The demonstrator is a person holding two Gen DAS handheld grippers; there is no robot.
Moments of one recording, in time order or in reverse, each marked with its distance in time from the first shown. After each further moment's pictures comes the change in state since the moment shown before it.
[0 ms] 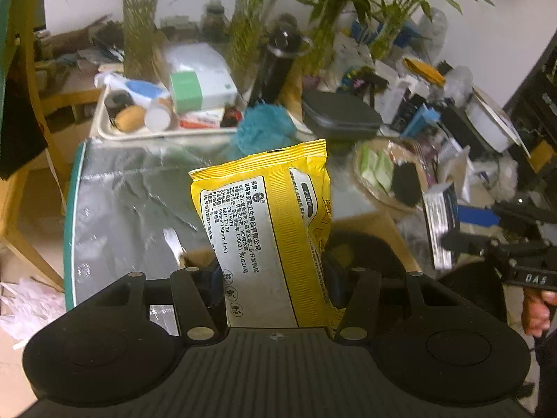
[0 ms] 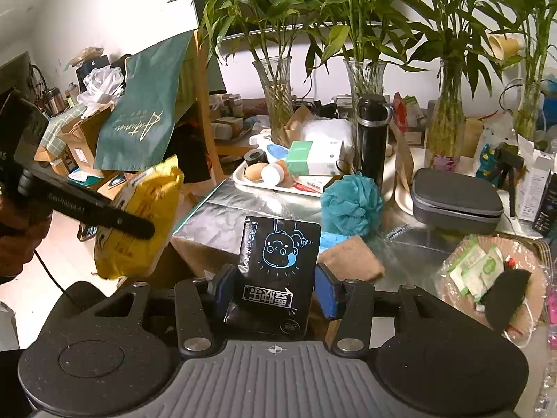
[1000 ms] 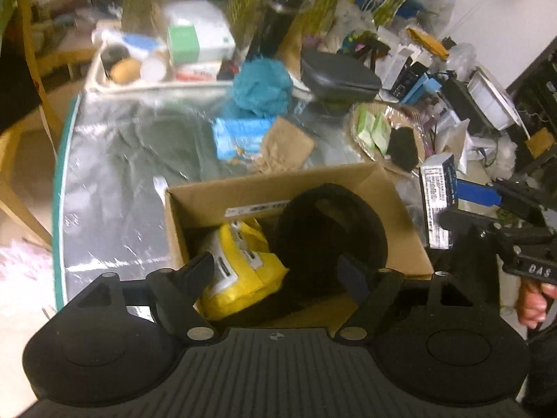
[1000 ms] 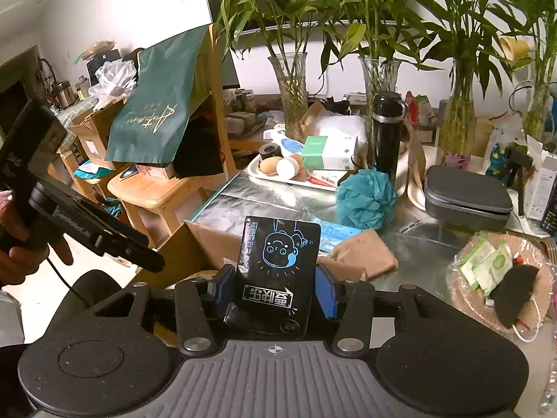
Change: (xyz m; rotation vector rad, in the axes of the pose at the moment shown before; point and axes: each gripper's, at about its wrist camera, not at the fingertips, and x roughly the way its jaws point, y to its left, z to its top) left arm 0.000 -0.004 -0.024 -0.031 0.104 -0.002; right arm -0.004 0.016 -0.009 -0.019 0.012 0.030
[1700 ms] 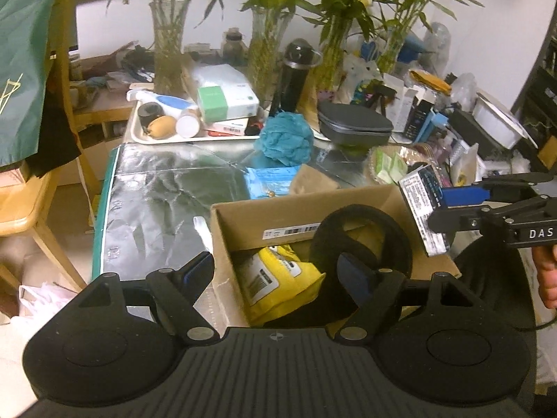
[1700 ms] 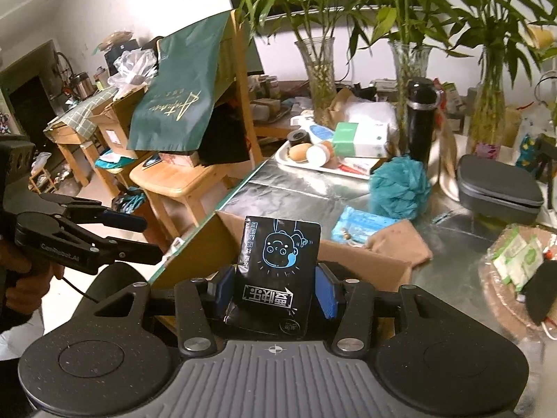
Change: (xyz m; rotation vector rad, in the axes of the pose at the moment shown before) left arm -0.027 0.001 -0.045 0.047 -0.245 0.107; right arm 0.019 0.023 0.004 -0.001 0.051 0.087
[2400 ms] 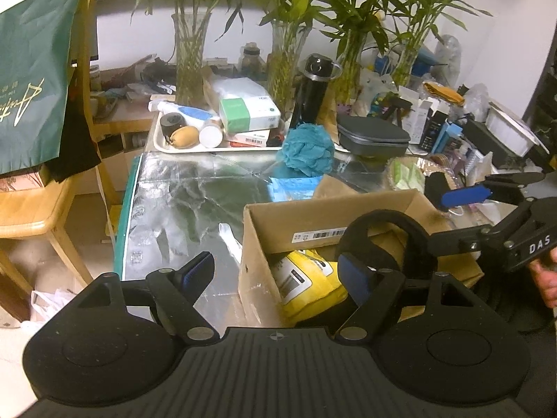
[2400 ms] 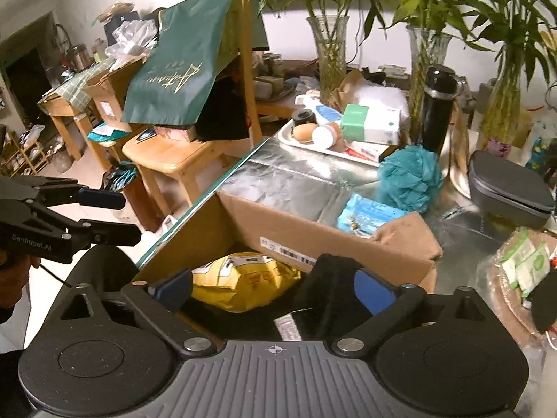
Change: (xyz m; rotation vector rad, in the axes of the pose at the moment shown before) left arm -0.008 0.015 -0.015 0.007 -0.069 0.051; right arm 0.040 0.017 0.001 -0.053 0.063 -0.043
